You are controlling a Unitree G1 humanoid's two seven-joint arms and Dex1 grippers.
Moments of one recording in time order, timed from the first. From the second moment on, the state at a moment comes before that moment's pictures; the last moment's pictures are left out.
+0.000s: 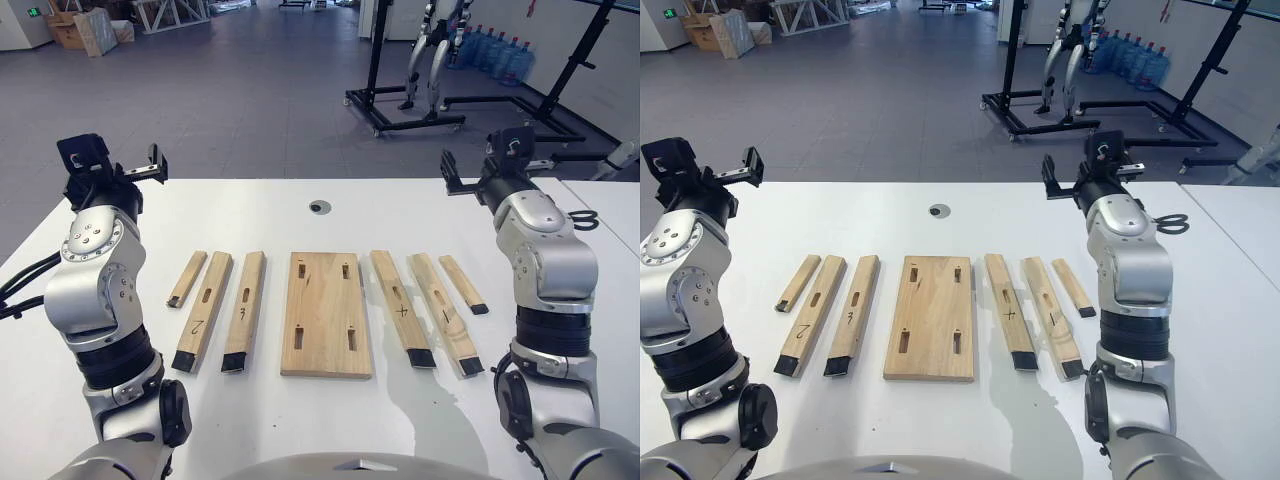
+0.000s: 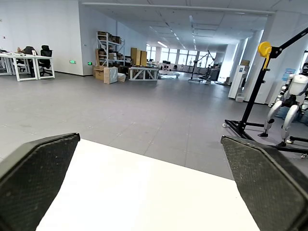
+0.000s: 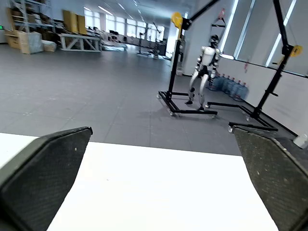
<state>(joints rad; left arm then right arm) -0.50 0.26 0.42 -0.44 -0.20 0.92 0.12 -0.56 -0.38 -0.19 -0.18 0.16 0.74 0.07</state>
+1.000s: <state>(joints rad) -0.53 0.26 0.36 -0.39 -0.20 0.89 0.09 -0.48 -0.31 -0.21 -0.20 0.20 0.65 0.11</state>
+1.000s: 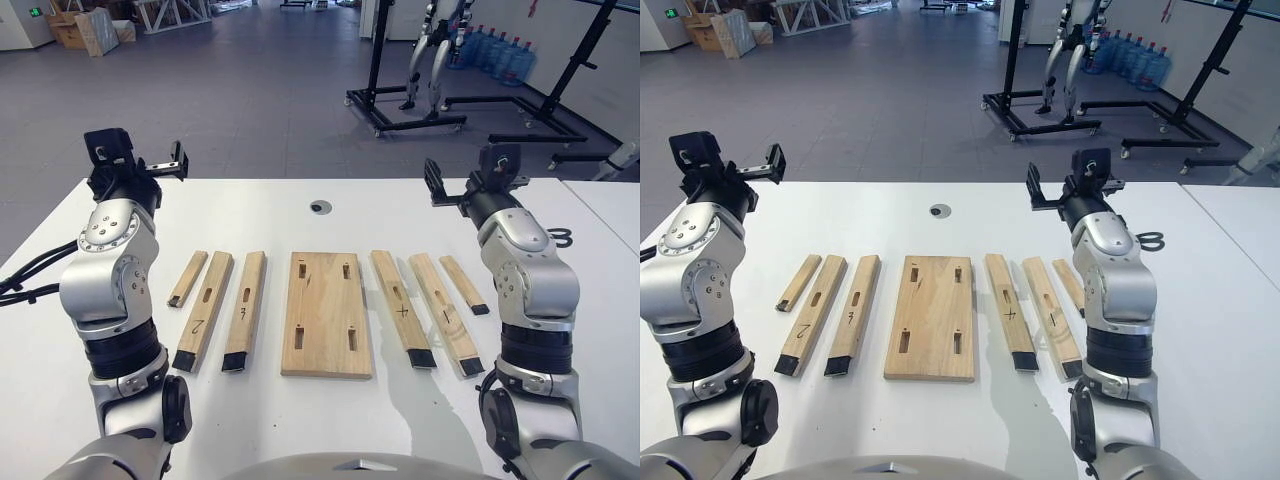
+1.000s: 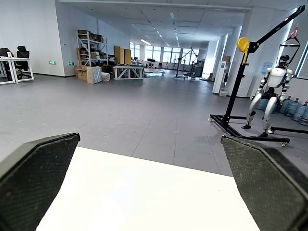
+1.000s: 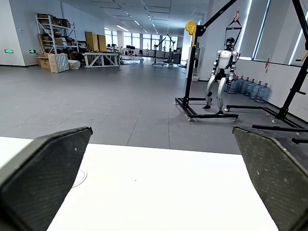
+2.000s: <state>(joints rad) -0.36 0.29 0.48 -0.54 -0.22 0.95 0.08 -0.25 -0.72 -0.33 -0.30 0.26 0.90 0.42</state>
